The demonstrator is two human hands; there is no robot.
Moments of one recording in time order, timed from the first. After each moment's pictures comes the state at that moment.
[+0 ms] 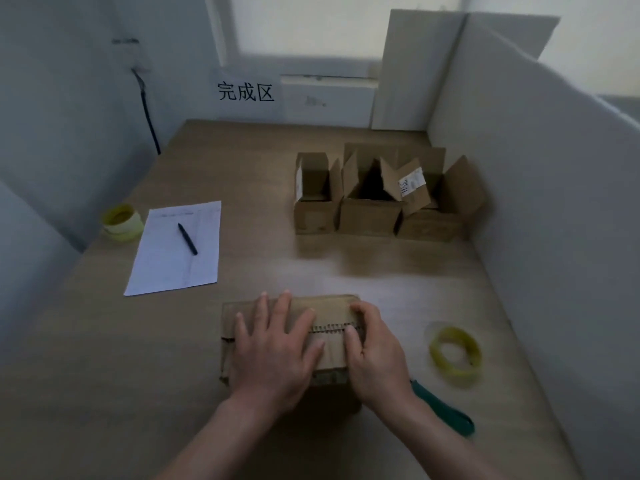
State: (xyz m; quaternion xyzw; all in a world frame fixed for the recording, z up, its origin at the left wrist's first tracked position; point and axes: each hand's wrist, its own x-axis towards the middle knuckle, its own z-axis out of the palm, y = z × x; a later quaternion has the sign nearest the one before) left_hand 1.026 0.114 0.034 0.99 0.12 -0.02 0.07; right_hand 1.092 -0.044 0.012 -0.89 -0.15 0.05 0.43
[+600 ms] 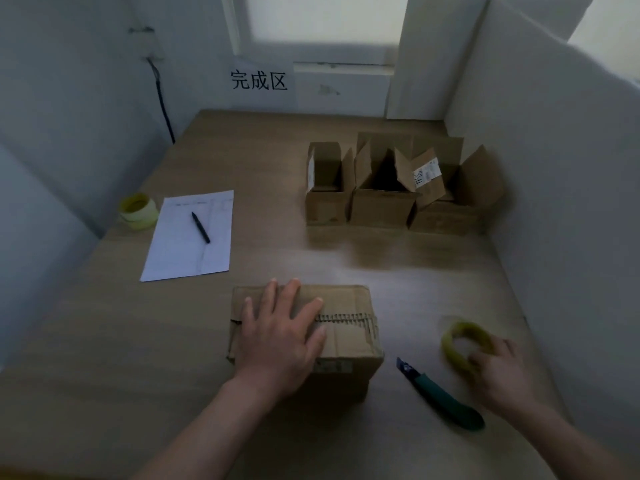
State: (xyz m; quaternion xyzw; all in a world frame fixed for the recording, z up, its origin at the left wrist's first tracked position) left_hand 1.025 0.122 0.038 0.99 0.11 -0.02 0.09; right_hand 1.169 -0.231 -0.072 -0.97 -0.12 0.16 -0.12
